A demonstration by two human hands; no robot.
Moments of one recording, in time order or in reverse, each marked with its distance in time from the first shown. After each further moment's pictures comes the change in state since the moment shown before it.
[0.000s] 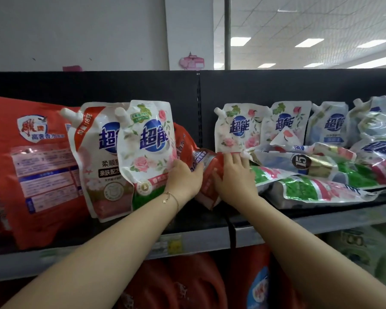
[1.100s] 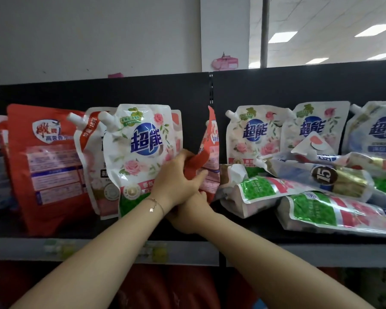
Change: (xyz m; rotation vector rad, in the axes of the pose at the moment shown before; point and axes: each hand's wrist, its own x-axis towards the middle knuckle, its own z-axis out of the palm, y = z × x) left_hand -0.010 0.016 -0.007 0.173 0.120 0.369; right_hand -0.003 -0.037 0.062 0.155 -0.408 -0.558
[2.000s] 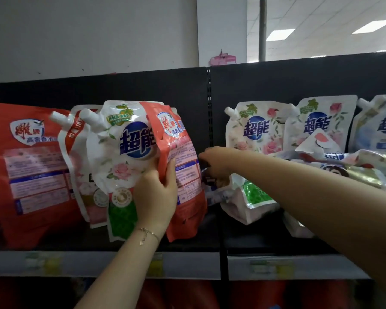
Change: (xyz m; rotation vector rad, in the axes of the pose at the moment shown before) left_hand -0.018 -0.022 0.013 -0.015 0.484 -0.086; right_hand 0.063 0.086 -0.093 -0.272 -0.225 -0.028
